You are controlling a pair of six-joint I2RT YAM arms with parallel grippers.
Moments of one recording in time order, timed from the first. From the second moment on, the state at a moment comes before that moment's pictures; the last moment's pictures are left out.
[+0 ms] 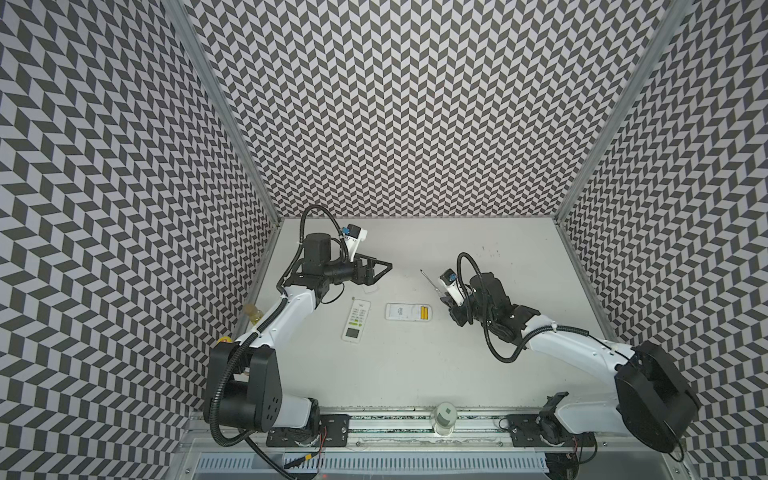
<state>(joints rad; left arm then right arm) -0.14 1.42 0.99 -0.08 0.92 -0.20 0.66 1.32 0.73 0.01 -0.06 -0.20</state>
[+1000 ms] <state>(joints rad) -0.27 1.50 0.96 0.01 1.05 -0.35 0.84 1.28 0.68 0.12 0.28 -0.47</state>
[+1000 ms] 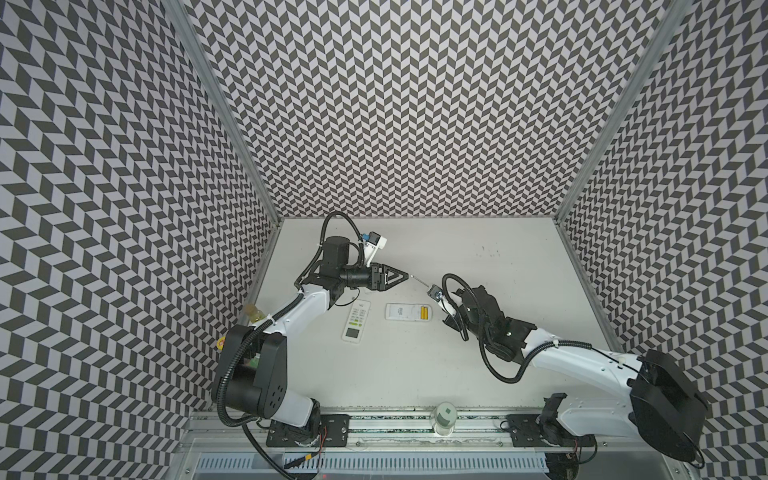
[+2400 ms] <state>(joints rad) -0.39 1.50 0.96 -0.16 0.95 0.00 0.94 1.32 0.65 0.20 0.41 -0.60</state>
